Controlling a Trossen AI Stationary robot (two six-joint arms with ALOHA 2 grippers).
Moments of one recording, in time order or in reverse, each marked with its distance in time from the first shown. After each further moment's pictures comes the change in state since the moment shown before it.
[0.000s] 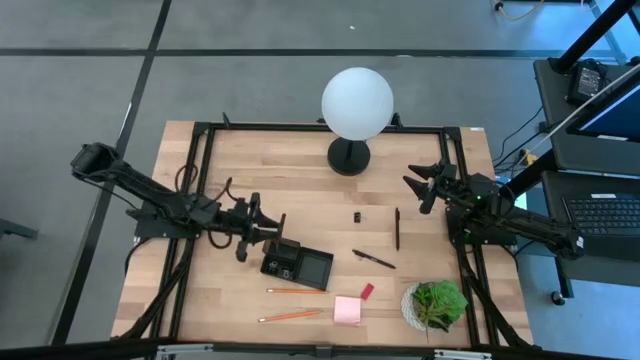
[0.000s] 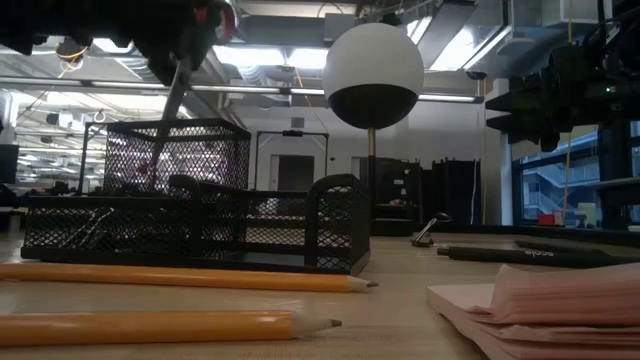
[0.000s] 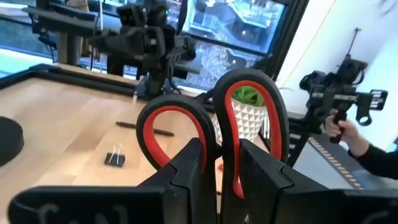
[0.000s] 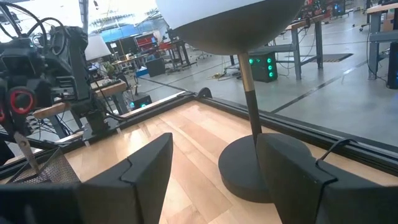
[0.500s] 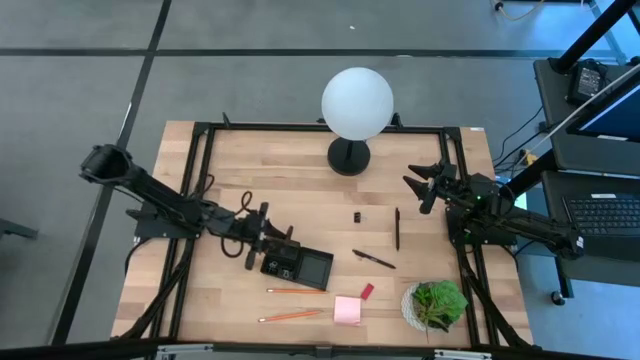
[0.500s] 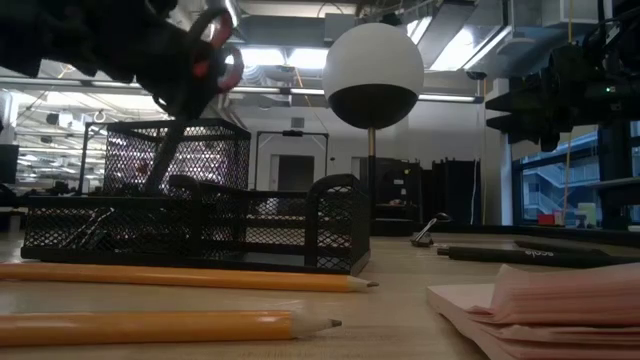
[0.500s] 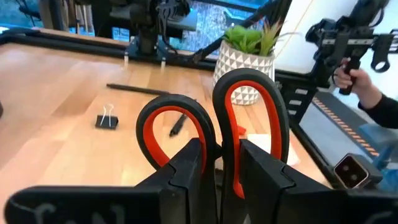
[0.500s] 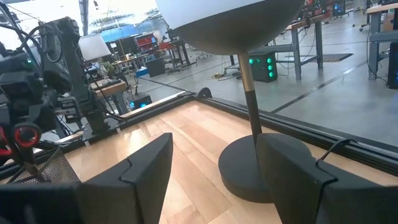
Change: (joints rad) left arm -0.002 0.206 0.000 0.052 0.049 0.025; right arm 0.000 0.000 0.000 0.000 0.000 0.000
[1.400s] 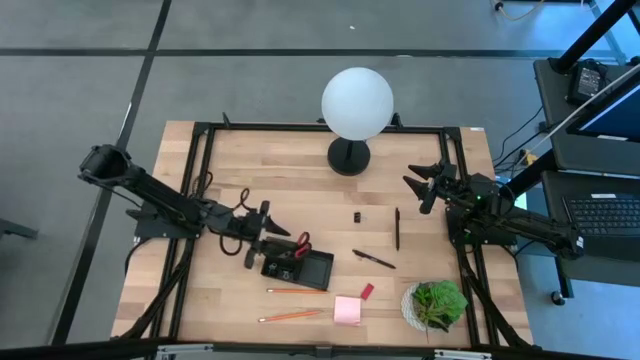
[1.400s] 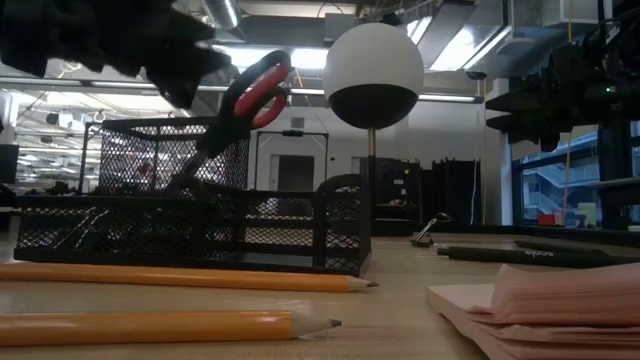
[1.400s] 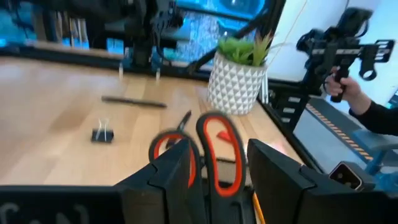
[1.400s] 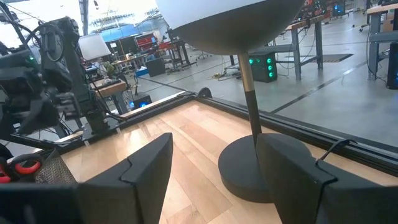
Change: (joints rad) left arm 0.023 -0.018 0.000 0.046 0.042 0.039; right arm 0.000 0.000 0.000 0.000 0.000 -0.003
